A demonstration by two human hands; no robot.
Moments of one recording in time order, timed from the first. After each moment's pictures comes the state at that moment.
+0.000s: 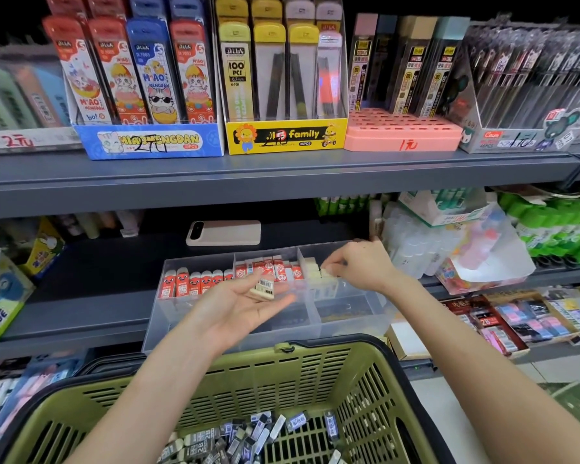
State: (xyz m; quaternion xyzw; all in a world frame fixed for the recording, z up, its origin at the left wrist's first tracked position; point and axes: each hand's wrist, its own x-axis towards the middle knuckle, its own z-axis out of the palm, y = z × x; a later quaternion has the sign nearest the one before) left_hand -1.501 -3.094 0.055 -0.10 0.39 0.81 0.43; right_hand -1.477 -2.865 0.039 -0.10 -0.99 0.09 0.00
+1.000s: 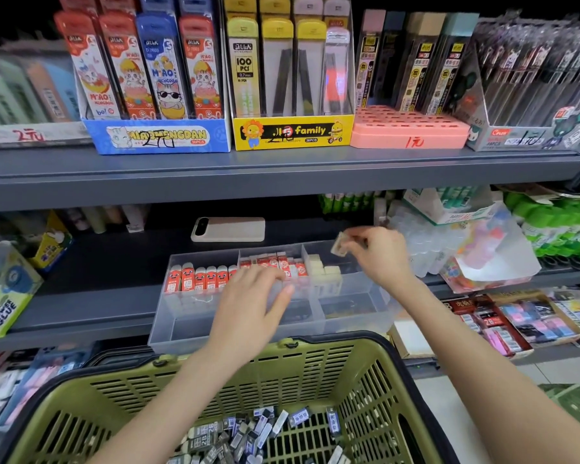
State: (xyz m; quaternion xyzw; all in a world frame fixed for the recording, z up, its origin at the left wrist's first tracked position) left_hand -1.485 -3.095 0.027 0.34 0.89 0.28 -0.05; right_hand -1.466 -2.863 0.046 -0.21 -0.95 0.18 0.17
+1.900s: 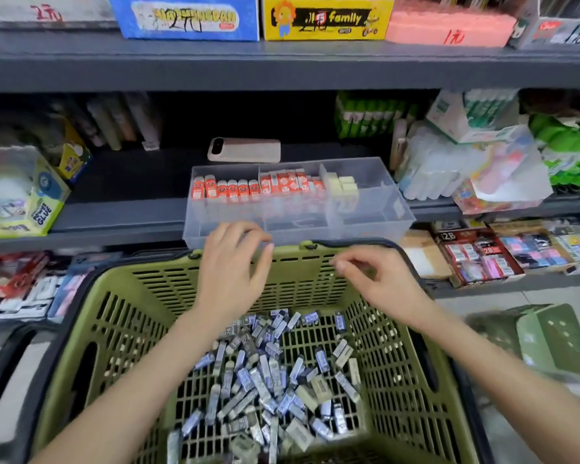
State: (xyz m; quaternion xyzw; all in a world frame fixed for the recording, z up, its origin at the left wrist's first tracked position) left_hand -1.439 -3.169 -0.002 0.35 0.88 0.28 -0.17; right_hand -1.339 -2.958 0.005 -0.02 -0.91 0.39 0.10
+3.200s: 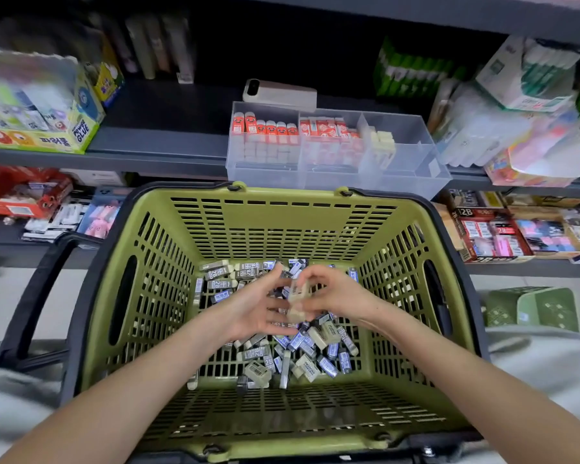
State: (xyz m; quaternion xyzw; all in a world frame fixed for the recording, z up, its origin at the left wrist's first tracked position) left_hand -1.375 -3.217 -0.093 -0.12 0.49 0.63 0.59; right_hand -1.320 -3.046 -0.068 -0.11 -0.76 0.60 -0.24
